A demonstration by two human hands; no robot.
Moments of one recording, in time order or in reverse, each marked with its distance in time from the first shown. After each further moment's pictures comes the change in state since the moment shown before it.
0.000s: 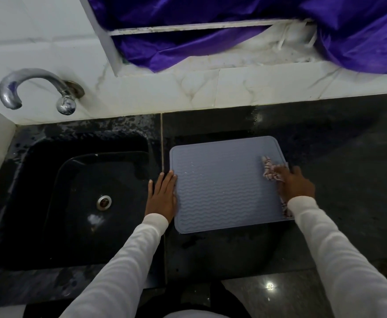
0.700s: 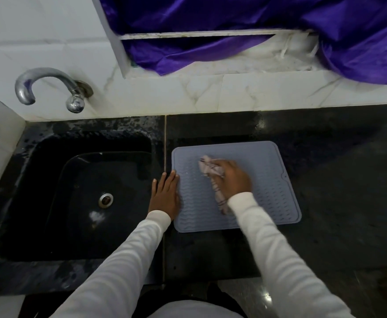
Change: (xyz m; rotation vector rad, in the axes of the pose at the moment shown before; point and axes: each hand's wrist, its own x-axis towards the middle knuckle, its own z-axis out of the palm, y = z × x) left_hand 0.002 0.015 -0.010 -0.025 -0.052 -0.043; right_hand -0.038 -0.168 -0.010 0.428 0.042 -0.333
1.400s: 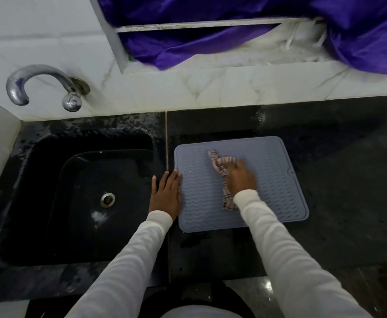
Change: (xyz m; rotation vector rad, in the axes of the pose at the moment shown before) left_hand 0.001 -0.010 0.000 0.124 0.079 0.055; right_hand 0.017 0.031 0.030 -0.303 -0.082 0.086
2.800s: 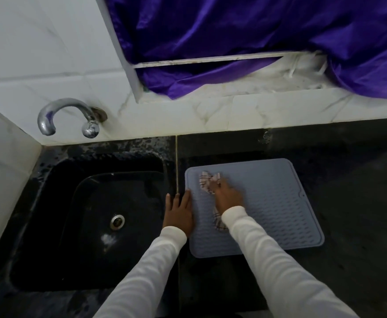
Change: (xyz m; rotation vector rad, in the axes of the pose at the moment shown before) left_hand 0.019 0.014 -0.020 0.177 -0.222 0.002; right_hand 0.018 -0.061 0.011 -0.040 -0.163 -0.083
